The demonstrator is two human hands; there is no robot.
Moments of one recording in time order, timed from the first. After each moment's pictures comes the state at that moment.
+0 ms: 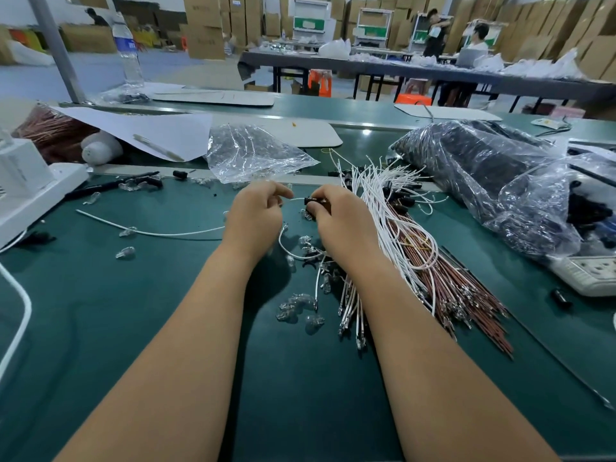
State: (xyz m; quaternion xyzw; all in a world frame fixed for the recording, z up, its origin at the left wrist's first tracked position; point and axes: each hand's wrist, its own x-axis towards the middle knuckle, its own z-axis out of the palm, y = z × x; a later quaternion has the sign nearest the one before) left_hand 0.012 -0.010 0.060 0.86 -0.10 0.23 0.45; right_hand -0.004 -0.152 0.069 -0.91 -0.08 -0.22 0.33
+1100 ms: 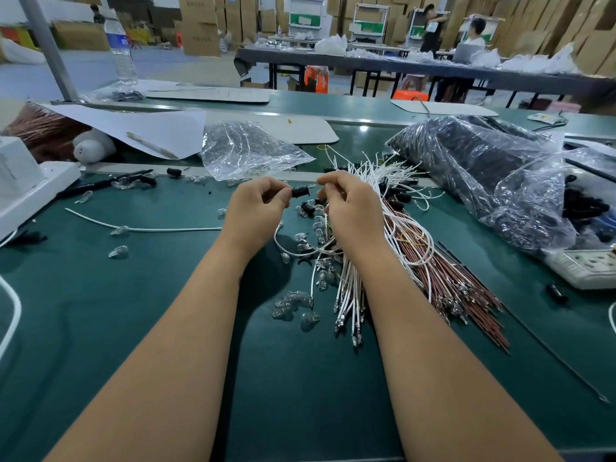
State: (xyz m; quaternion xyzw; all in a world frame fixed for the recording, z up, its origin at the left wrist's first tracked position) left_hand 0.008 -0.014 0.065 0.82 -0.12 0.19 0.53; right_hand 0.000 -0.164 0.068 -0.85 -0.06 -0.26 0.46
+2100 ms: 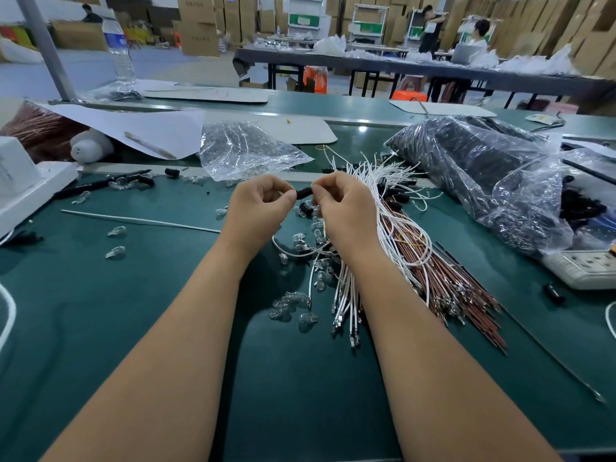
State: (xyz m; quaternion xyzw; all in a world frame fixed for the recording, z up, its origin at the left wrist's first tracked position) left_hand 0.005 -0.018 0.065 0.78 -0.13 0.18 0.59; right_hand -0.004 -0.155 0.069 -0.81 -0.06 -0.25 0.53
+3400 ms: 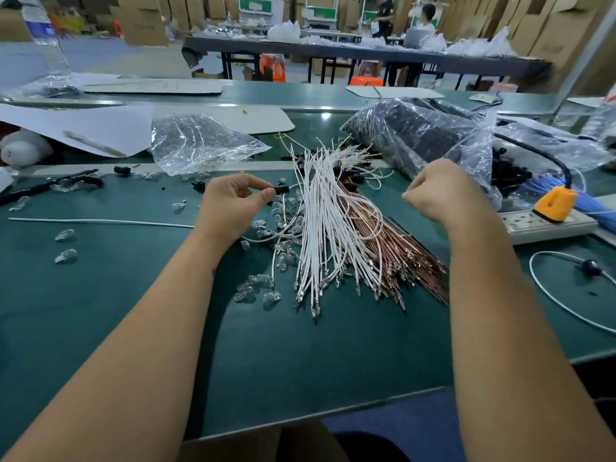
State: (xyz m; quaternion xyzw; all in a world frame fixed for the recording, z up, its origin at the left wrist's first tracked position) left_hand 0.002 -0.032 0.059 0.79 -0.17 0.13 0.57; right_hand -0.066 -0.295 0.124 -0.96 0.22 -0.12 0.16
